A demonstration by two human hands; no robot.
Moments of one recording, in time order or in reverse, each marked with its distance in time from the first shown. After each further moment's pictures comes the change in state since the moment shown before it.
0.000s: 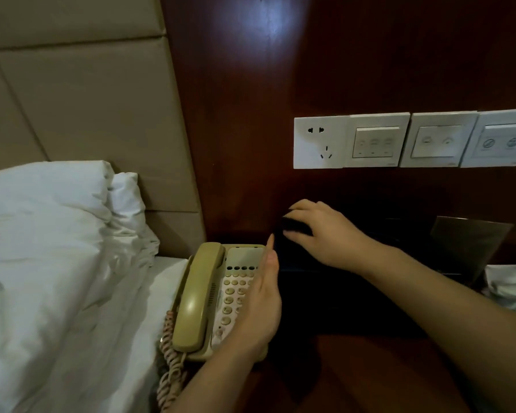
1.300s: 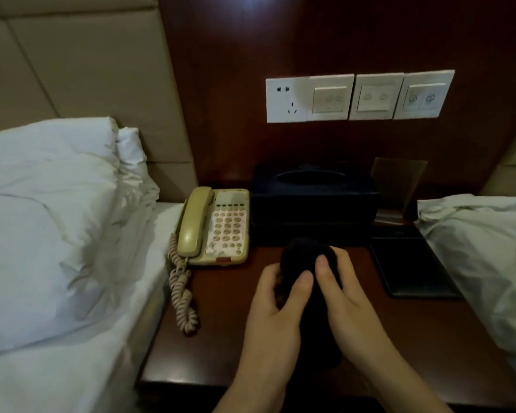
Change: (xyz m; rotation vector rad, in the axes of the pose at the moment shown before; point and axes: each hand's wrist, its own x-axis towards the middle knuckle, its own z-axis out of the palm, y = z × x) left_hand -0.213 0.048 0.050 -0.293 0.002 -0.173; right_hand -0.253 -0.107 0.014 1.092 0.179 0.587
